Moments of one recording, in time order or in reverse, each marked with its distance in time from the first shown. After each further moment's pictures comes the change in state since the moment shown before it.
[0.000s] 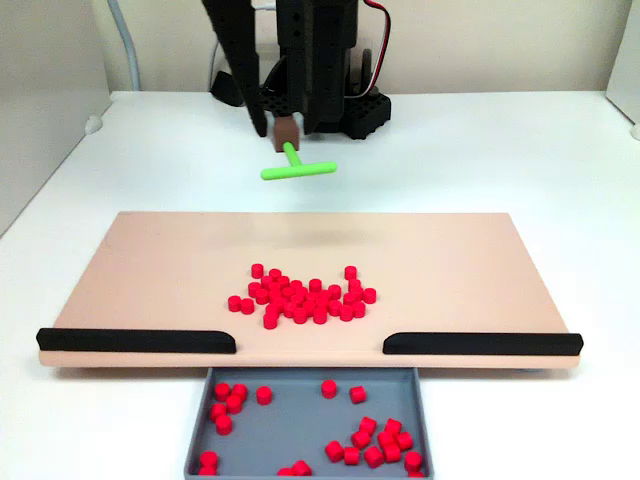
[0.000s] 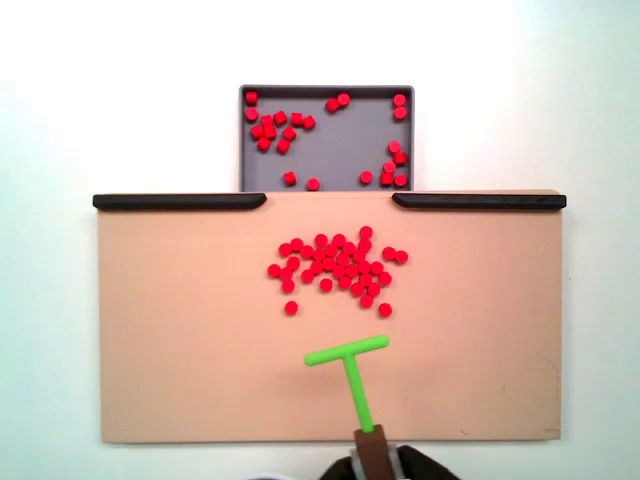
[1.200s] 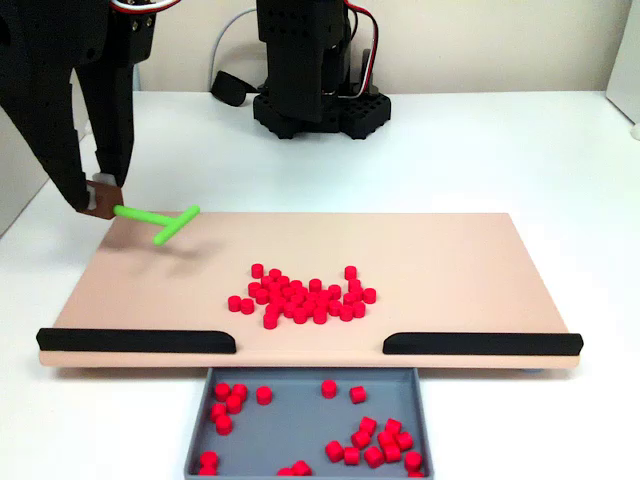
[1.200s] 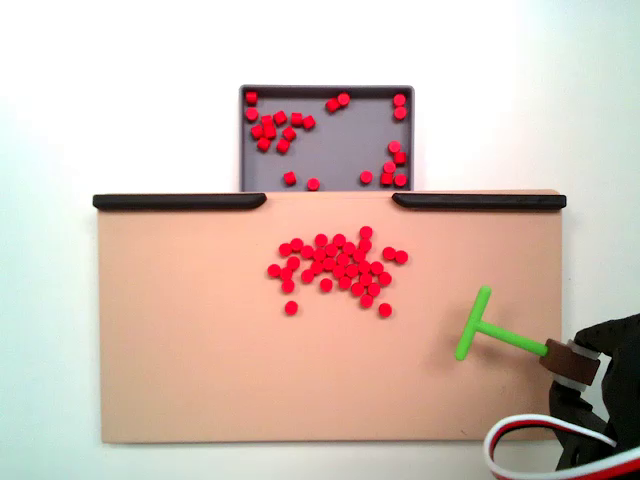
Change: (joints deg) arm 17.7 -34.1 -32.4 2.1 -68.6
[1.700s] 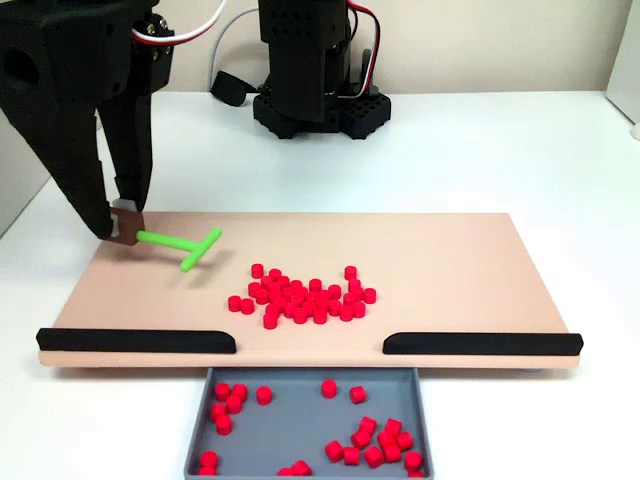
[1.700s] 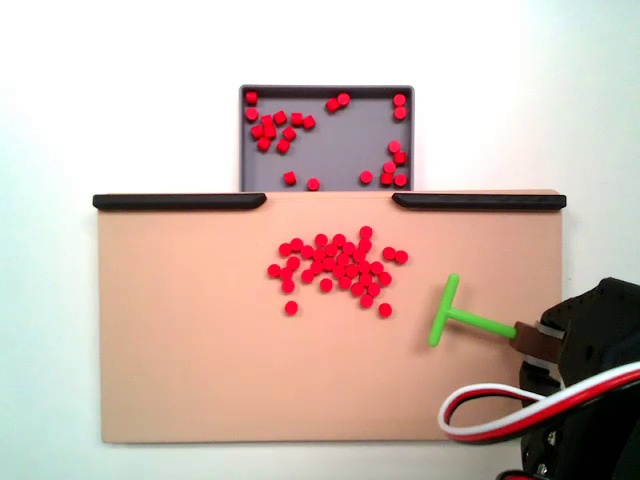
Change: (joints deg) arm -2.7 -3.4 -0.4 -1.7 0.0
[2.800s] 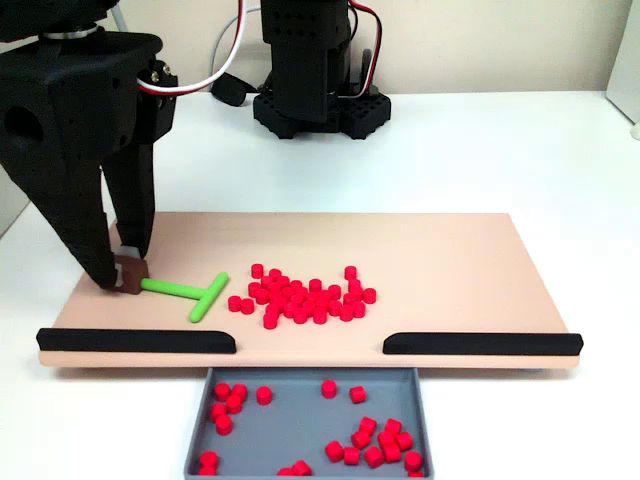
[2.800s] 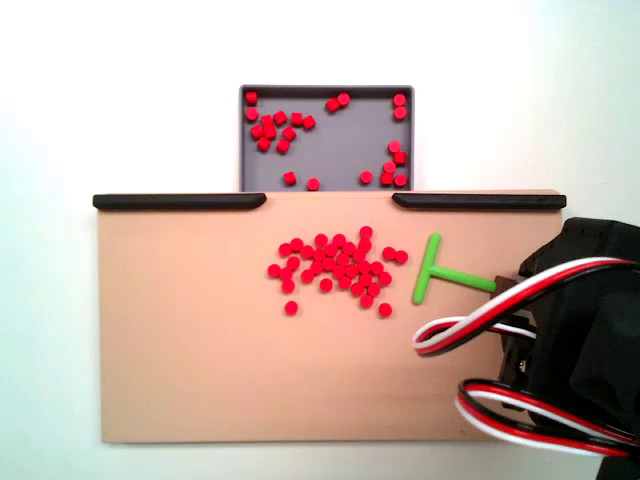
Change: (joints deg) arm -2.8 -9.8 -9.8 -0.4 -0.1
